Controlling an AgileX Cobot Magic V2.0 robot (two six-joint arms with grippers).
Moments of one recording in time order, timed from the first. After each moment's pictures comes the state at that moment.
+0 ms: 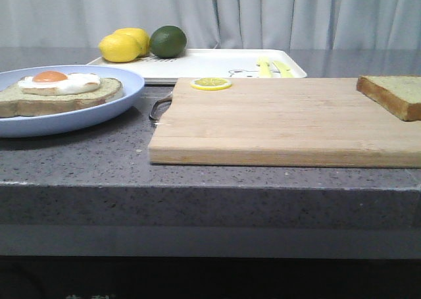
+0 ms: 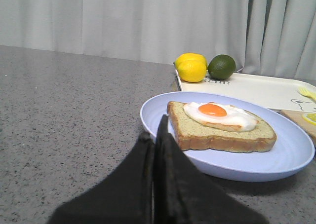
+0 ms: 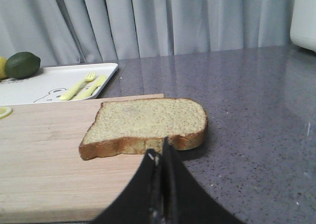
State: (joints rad) left arm -0.07 0.00 0.00 -0.01 0.05 -0.10; right arm -0.03 -0.01 0.03 0.12 0.03 0.02
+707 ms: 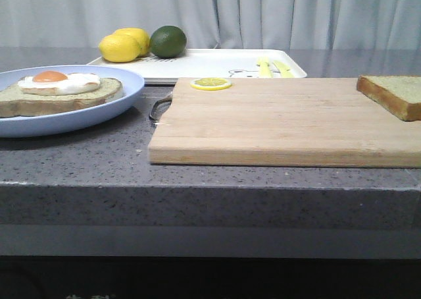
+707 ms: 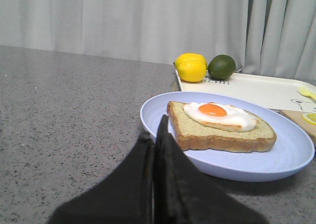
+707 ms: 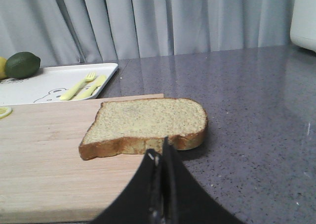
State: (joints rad) left arm -0.07 0.00 0.00 -0.01 0.05 -0.10; right arm -0.03 -0.01 0.03 0.12 0.03 0.02
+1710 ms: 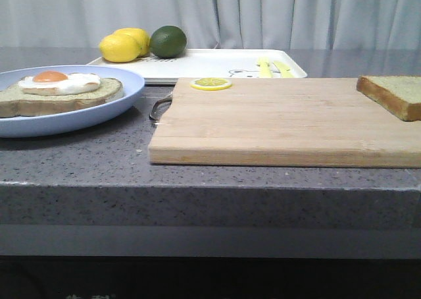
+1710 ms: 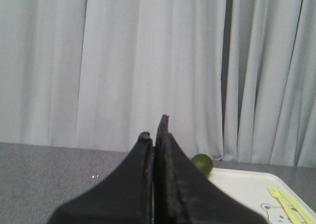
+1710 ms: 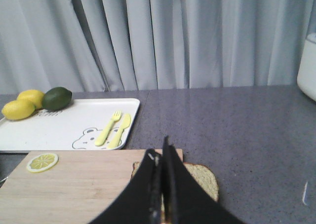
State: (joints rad) left arm -0.07 0.29 -0.76 -0.01 0.39 -0.10; right arm -0.03 0.24 -0.65 0.11 0.54 0.02
